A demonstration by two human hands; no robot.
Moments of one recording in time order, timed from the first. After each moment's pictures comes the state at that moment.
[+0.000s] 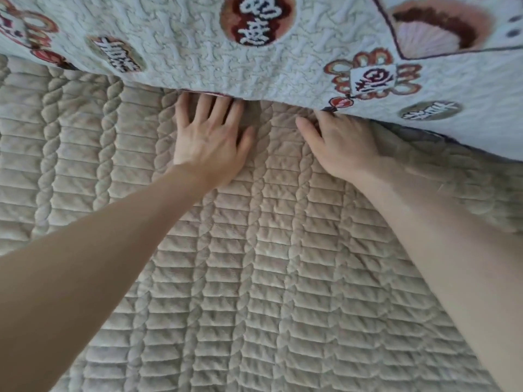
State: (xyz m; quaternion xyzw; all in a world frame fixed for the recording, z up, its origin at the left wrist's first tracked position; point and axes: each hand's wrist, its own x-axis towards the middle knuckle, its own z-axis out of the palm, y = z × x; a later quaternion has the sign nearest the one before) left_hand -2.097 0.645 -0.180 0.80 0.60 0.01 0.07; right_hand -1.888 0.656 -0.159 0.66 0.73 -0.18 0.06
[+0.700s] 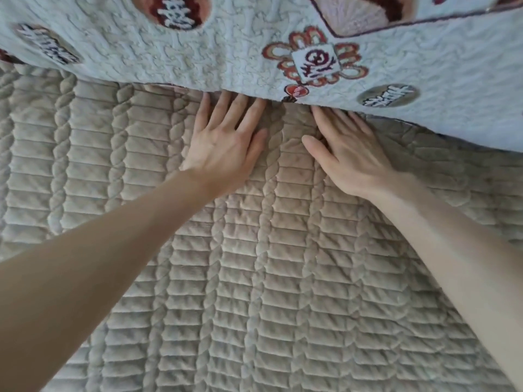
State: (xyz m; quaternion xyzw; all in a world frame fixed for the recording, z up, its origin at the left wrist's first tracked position) left_hand -2.036 0.631 -0.175 0.83 0.54 0.05 0.13; right_hand -1.816 0.622 -0.165 0.60 0.77 -0.20 0.06
